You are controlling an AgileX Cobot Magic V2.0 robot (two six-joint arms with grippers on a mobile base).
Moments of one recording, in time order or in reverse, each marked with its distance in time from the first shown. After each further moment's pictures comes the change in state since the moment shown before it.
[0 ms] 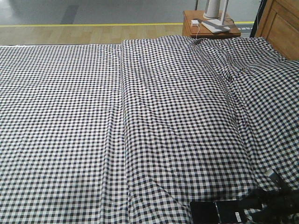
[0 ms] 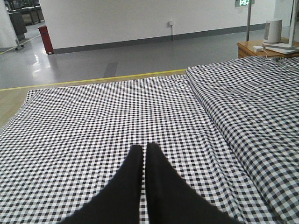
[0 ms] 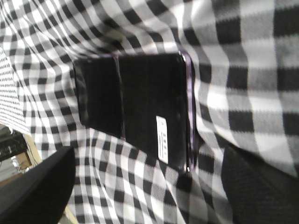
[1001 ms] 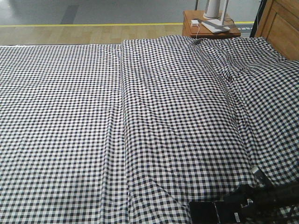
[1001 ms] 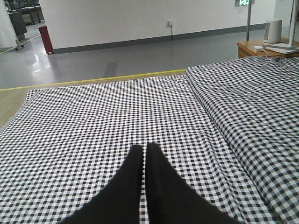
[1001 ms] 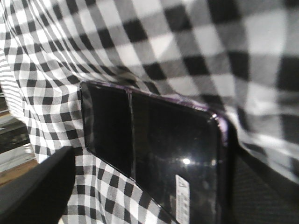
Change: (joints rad) left arm 0.000 0.000 0.000 0.000 0.000 0.000; right arm 0.103 0.132 -0.152 0.031 0.075 0.053
